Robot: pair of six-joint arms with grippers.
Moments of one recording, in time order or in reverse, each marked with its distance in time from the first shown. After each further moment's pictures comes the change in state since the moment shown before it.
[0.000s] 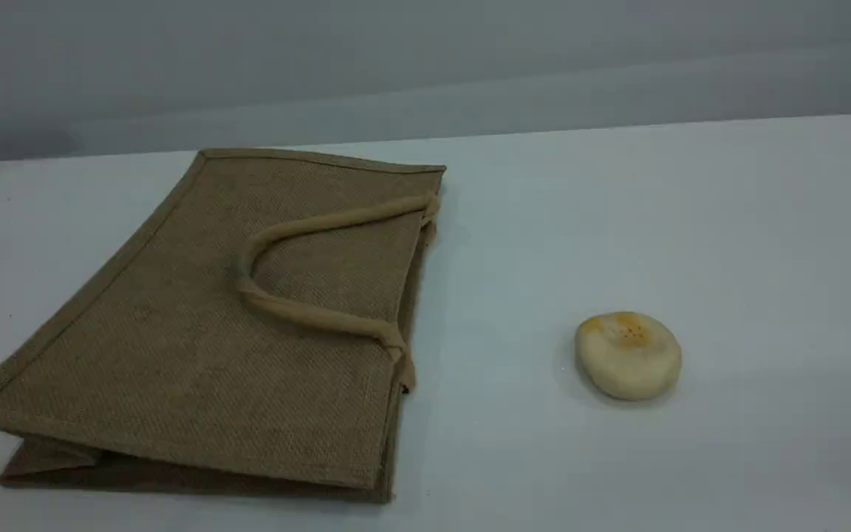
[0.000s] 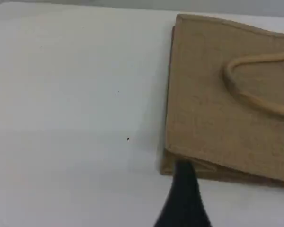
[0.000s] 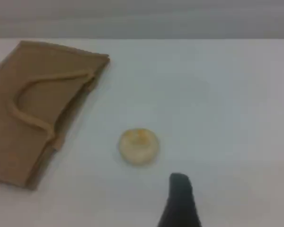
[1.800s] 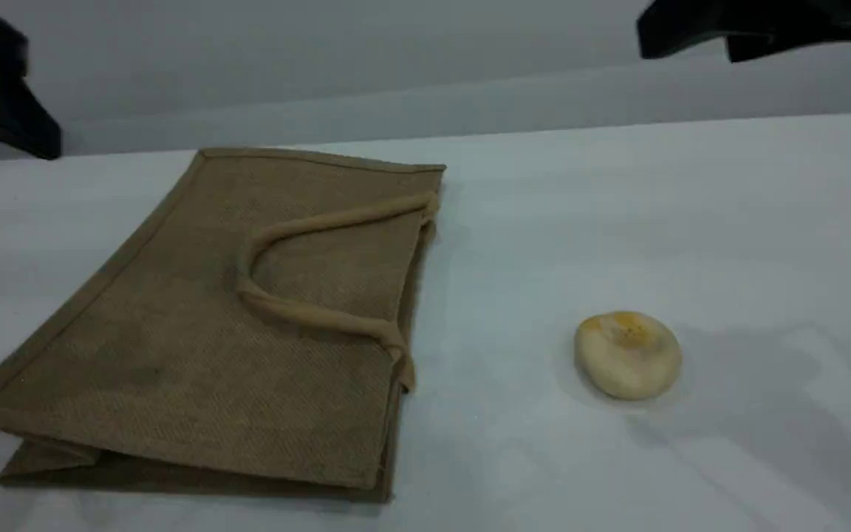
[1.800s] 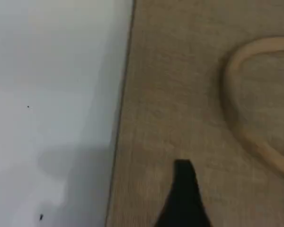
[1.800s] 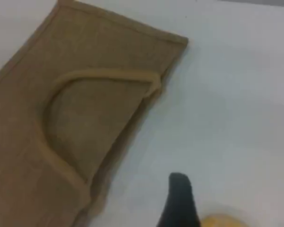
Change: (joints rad) left arm -0.041 1.497 -0.304 -0.292 -0.763 0.142; right arm 0.251 1.480 -0.312 0.812 -0.812 -0.817
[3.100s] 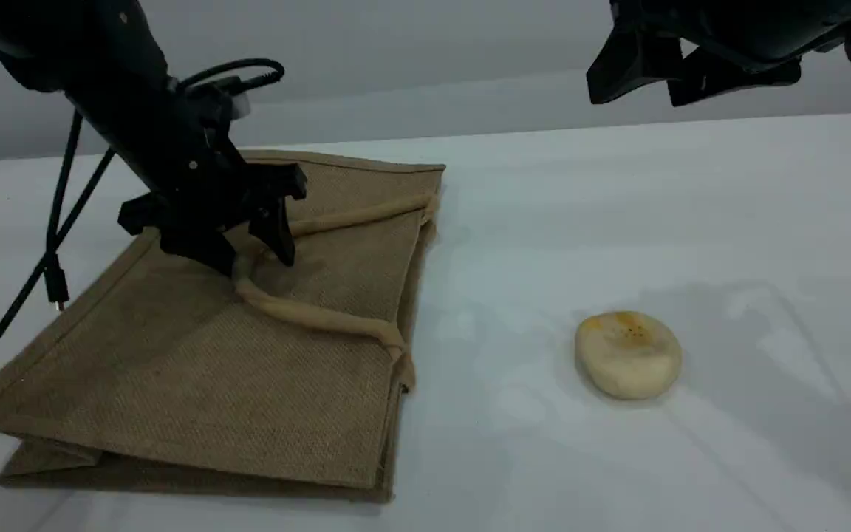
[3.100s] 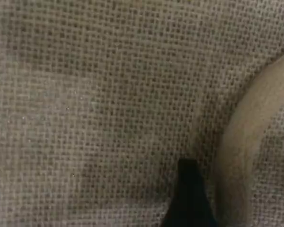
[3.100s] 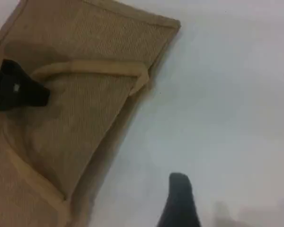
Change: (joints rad) left arm -0.139 0.781 -0.632 -0.014 0.164 -0.068; right arm -0.001 0.200 -0.119 0.015 -0.009 0.003
